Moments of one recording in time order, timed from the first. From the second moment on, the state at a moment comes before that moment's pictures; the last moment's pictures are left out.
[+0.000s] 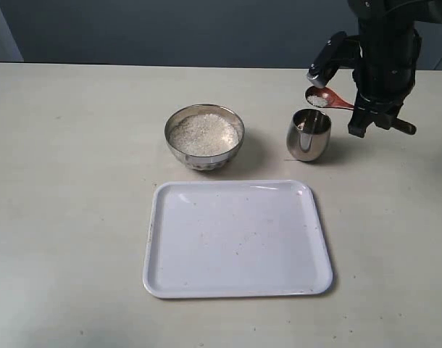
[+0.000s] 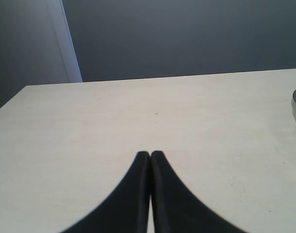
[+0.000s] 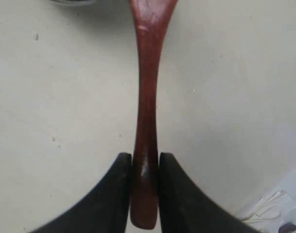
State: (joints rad) left arm -0.10 0.00 0.00 0.00 0.23 0.06; right arm 0.45 1.98 -1.56 -0.43 1.22 -0.43
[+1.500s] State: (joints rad) left arm -0.10 0.00 0.00 0.00 0.23 0.06; right arm 0.45 1.98 -1.49 -0.43 1.22 -0.40
